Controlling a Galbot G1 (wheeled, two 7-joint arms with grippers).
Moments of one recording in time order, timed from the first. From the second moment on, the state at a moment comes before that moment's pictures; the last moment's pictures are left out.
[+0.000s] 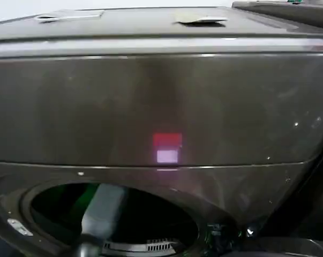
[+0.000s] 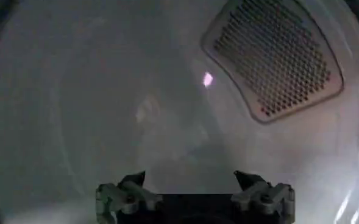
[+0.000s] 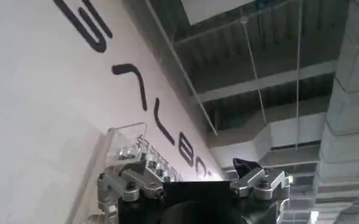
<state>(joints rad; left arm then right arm) 0.22 -1.50 -0.20 -0.67 0.22 -0.02 0.37 -2.04 0.68 2.92 1.58 0.77 -0.34 -0.21</state>
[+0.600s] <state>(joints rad) 0.01 -1.47 -0.15 -0.39 0.83 -0.10 0.86 -2.05 0.70 2.91 1.60 0.77 -0.34 -0.21</state>
